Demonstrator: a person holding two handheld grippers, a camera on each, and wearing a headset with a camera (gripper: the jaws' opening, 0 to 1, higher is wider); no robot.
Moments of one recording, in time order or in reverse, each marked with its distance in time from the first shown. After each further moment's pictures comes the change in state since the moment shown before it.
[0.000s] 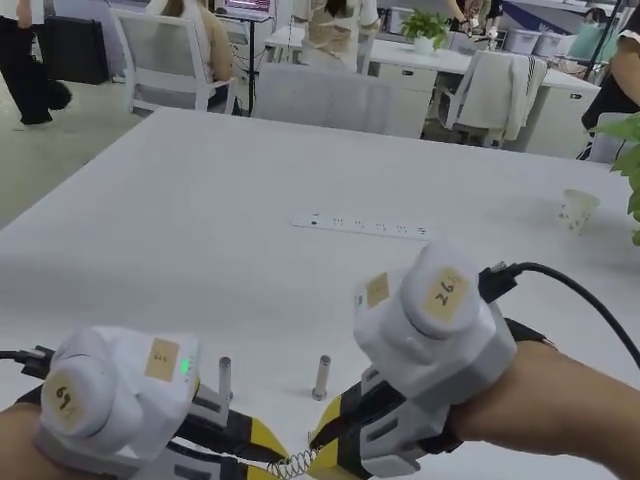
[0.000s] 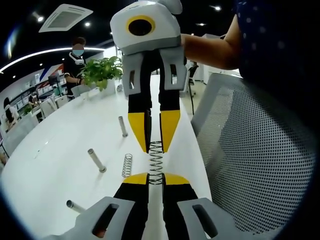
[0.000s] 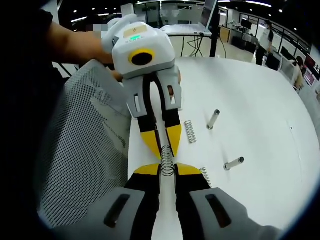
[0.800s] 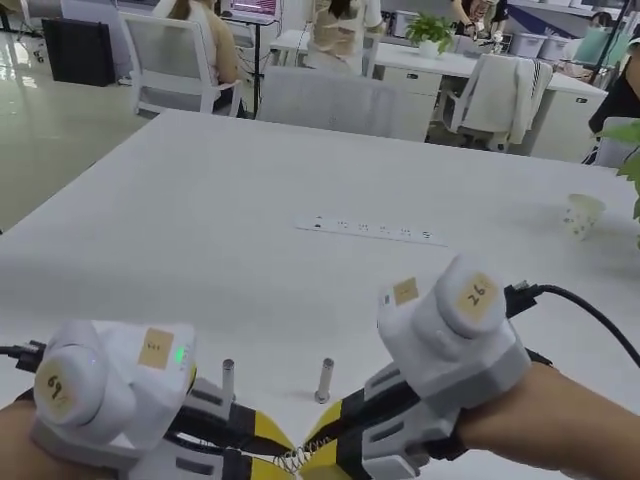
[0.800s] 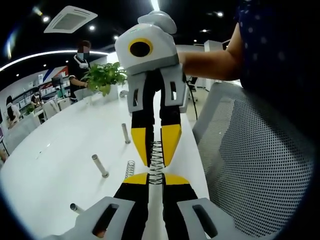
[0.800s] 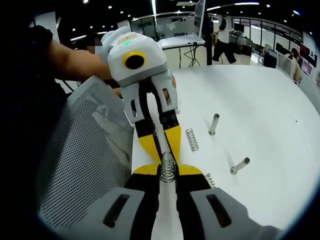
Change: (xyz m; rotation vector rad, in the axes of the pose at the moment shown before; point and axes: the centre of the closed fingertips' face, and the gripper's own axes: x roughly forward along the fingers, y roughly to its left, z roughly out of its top) left arm -0.004 0.004 0.013 -0.023 -0.054 0.013; right arm 0.003 -0.001 0.009 0.081 -0.137 0.047
